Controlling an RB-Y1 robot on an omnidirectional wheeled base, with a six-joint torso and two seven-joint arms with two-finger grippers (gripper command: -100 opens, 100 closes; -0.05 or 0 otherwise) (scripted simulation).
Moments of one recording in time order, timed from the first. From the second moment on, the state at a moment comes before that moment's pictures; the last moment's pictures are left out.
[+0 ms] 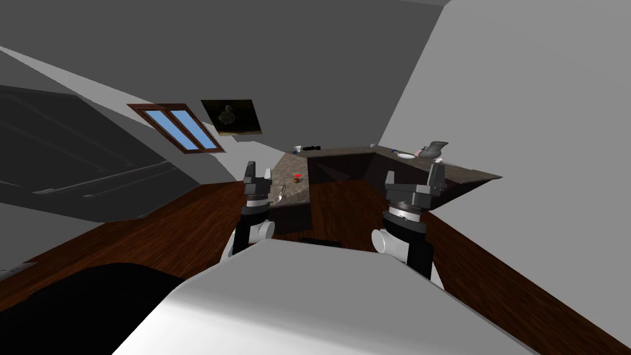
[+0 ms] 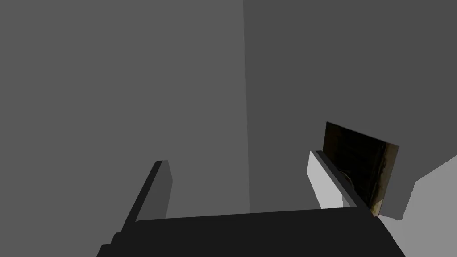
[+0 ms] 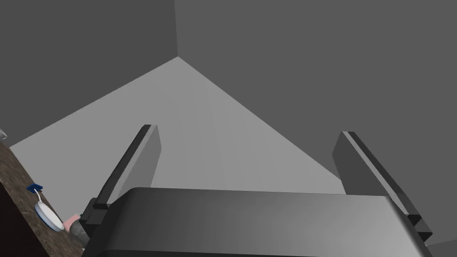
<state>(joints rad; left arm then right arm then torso) 0.49 0.04 0.03 -2.39 -0.01 -0.41 0.03 0.46 0.04 -0.04 -2.35 -0.08 -0.49 -0.17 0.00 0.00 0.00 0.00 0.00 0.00</state>
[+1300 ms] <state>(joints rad) 0.17 0.30 0.02 -2.16 0.17 -0.21 0.14 0.46 0.04 -0.04 -2.35 -0.08 -0.49 -0.17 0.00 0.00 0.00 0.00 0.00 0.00</state>
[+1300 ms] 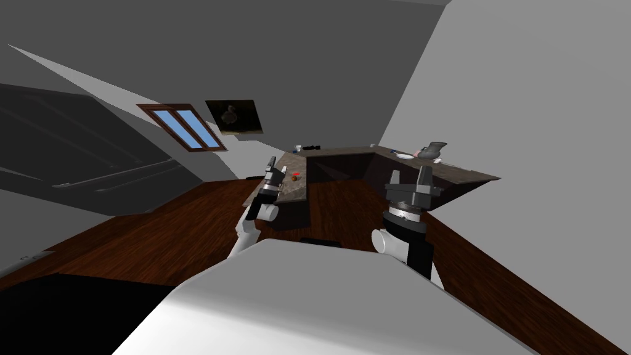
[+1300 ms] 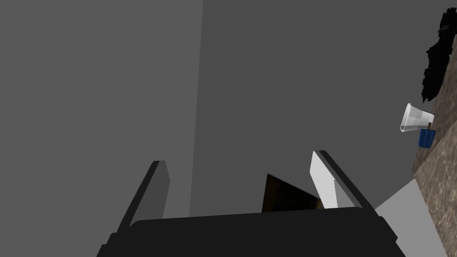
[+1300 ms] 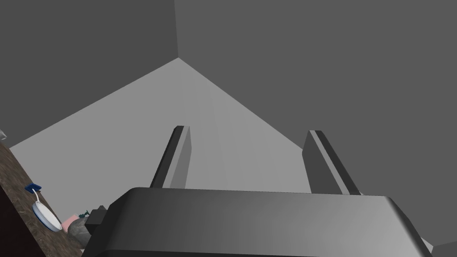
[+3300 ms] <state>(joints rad) -0.24 0.63 0.03 -1.63 0.46 0.25 0.46 0.46 0.04 -0.04 -2.35 -0.08 -0.49 -0.17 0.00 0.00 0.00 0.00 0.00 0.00</state>
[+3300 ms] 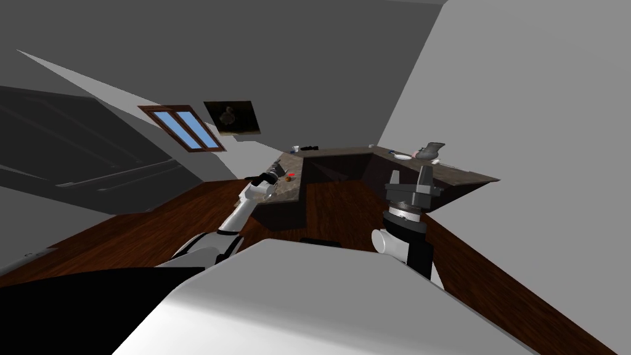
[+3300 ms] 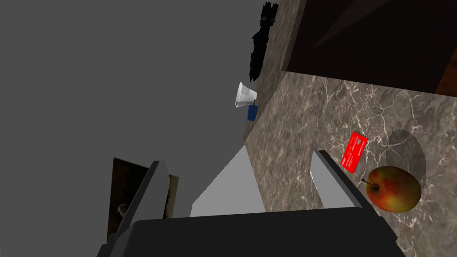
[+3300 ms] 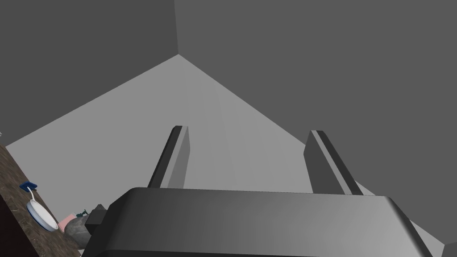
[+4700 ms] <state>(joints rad) -0.41 0.77 0.03 -1.29 0.58 0.52 0.66 0.46 0.04 -0.04 -2.35 -0.08 -0.49 -0.17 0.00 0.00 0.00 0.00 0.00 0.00</state>
